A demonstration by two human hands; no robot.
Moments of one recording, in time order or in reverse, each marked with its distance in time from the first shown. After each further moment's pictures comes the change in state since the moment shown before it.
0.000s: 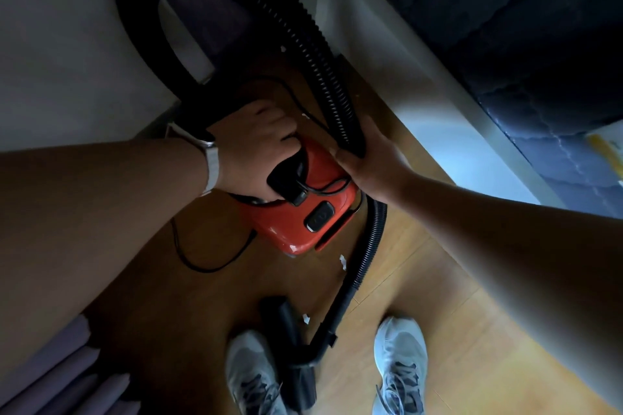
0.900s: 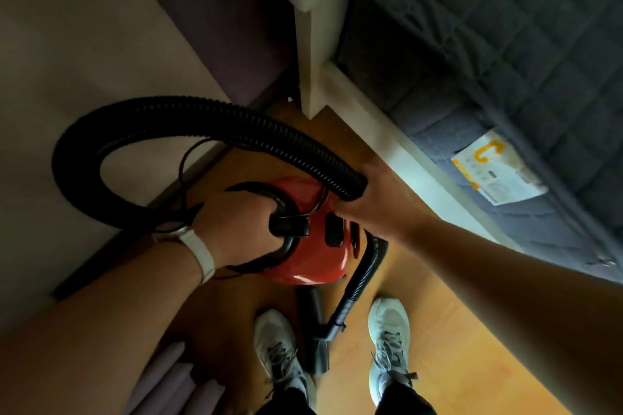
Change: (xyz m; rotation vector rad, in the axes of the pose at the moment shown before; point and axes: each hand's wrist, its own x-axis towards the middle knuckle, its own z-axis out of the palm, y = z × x) left_hand -0.084 0.094 -0.173 -0.478 -0.286 -0.633; right_hand -0.138 -0.115 -0.108 0.053 -0.103 0.034
